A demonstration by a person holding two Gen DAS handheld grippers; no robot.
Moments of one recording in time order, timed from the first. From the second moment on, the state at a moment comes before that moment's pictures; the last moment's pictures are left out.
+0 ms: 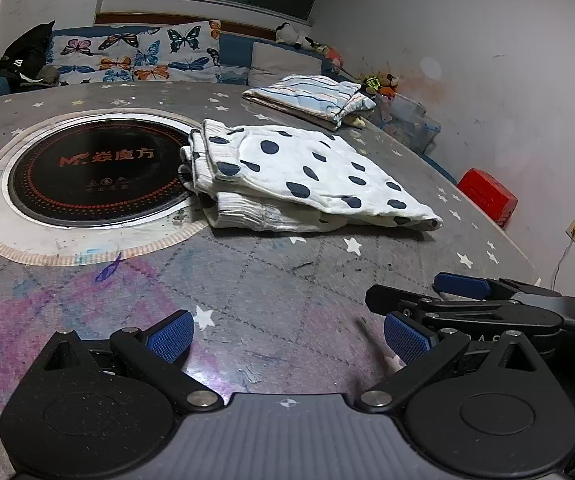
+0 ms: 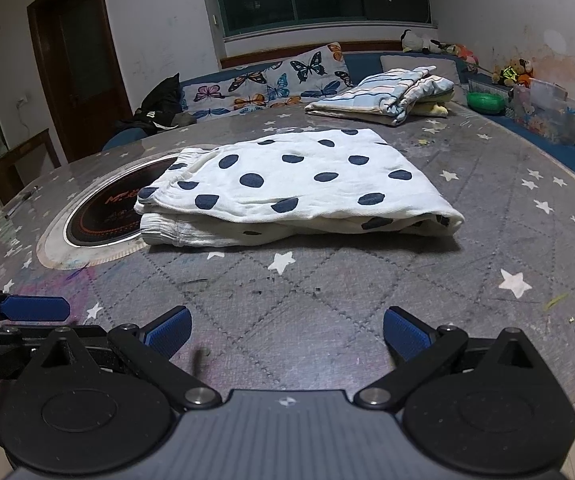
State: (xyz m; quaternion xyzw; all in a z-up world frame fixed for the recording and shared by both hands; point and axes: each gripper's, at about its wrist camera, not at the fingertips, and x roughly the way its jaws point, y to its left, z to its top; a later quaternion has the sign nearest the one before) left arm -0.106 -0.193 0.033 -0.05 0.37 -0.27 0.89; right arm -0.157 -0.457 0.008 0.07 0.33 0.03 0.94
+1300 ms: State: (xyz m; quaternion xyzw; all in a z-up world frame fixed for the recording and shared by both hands) left arm -0.081 -0.203 0.036 -0.02 0.37 -0.27 0.89; right arm -0.135 -0.465 0.007 0.07 0.33 0.01 0.94
